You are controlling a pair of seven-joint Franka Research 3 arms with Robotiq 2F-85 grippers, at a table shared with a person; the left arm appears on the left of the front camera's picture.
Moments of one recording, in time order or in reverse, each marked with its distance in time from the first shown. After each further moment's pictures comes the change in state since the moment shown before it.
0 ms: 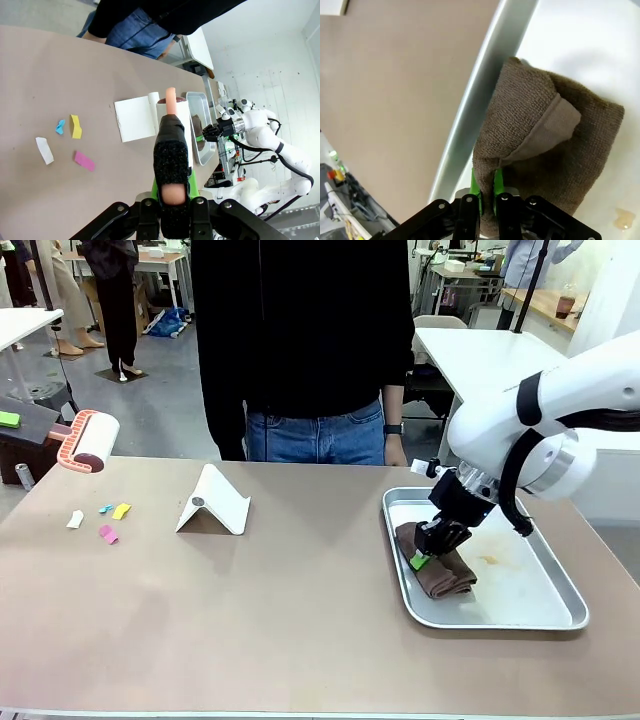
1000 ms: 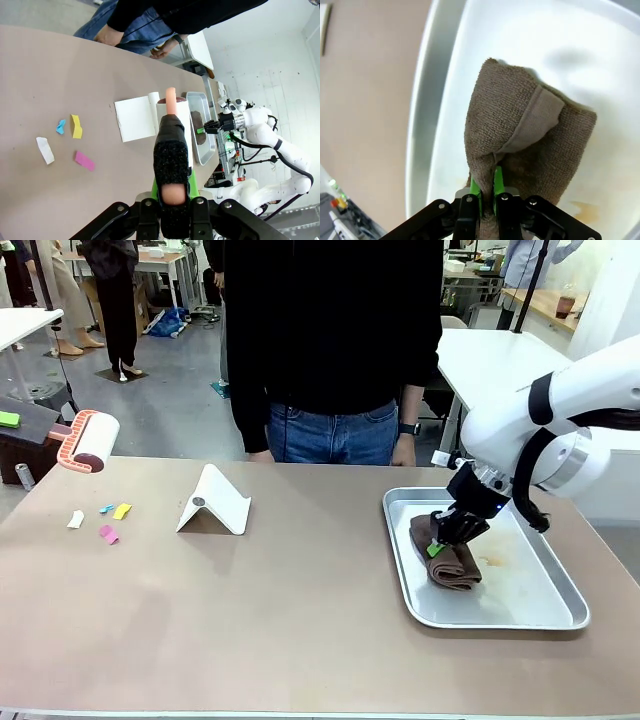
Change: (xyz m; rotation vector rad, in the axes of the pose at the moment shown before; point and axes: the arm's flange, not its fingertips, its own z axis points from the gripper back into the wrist) left arm 0.000 0.000 0.000 0.000 0.000 0.000; right arm 0.003 -0.037 0.020 -0.075 -0.070 -0.141
